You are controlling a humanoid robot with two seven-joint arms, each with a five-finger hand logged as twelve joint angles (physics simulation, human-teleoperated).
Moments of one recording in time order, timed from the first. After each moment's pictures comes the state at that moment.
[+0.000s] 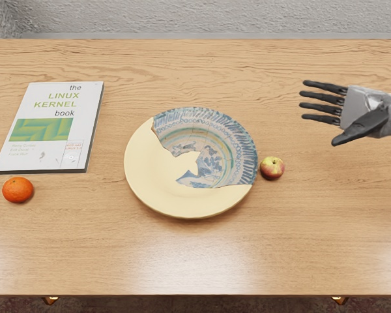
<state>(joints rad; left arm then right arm) -0.06 0.00 0.31 -0.13 0.09 -0.06 0.06 0.77 -0.96 0.55 1.23 0.09 0.61 -0.20</state>
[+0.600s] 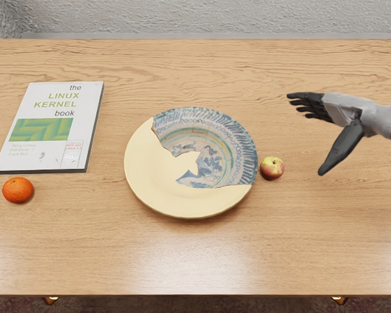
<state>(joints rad) -0.06 0.00 0.31 -0.14 0.09 -0.06 0.06 0.79 -1.01 0.58 1.57 -0.69 0.28 -0.16</state>
